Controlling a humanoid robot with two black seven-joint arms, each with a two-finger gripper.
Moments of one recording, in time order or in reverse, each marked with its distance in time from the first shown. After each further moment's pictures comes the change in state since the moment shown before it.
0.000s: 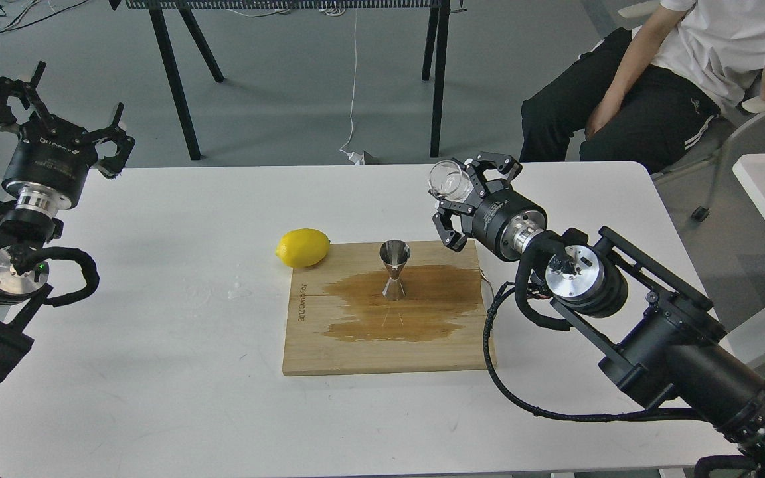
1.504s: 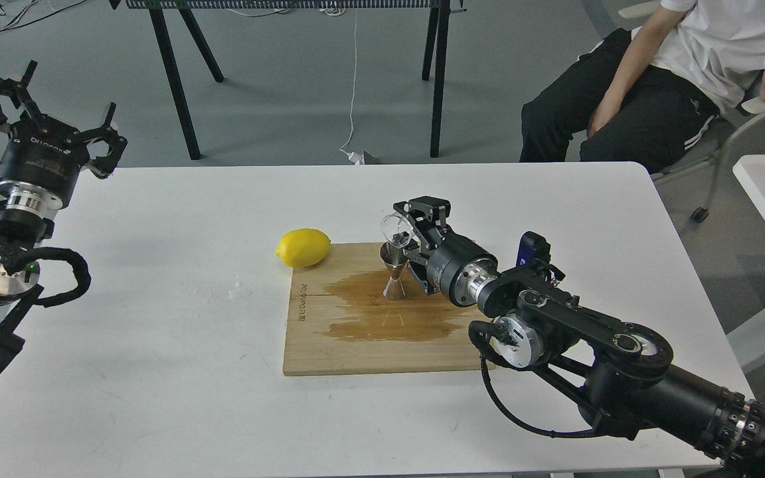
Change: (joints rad) left arm 0.001 0.018 -0.001 0.002 -0.002 -0.004 0.004; right arm 0.015 0.034 -0.241 -0.026 -0.521 0.001 0.011
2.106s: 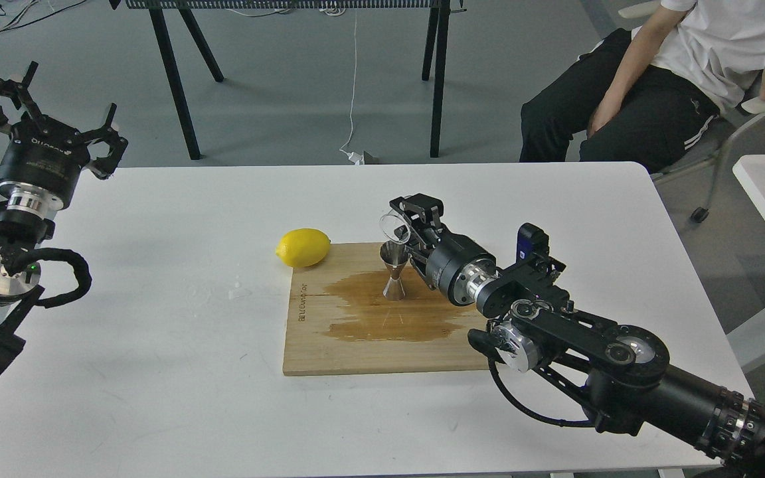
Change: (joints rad) left arm 0.001 0.000 0.002 0.000 0.000 0.000 -0.002; right arm 0.013 -0.003 -0.022 -0.005 -0.128 -0.002 0.000
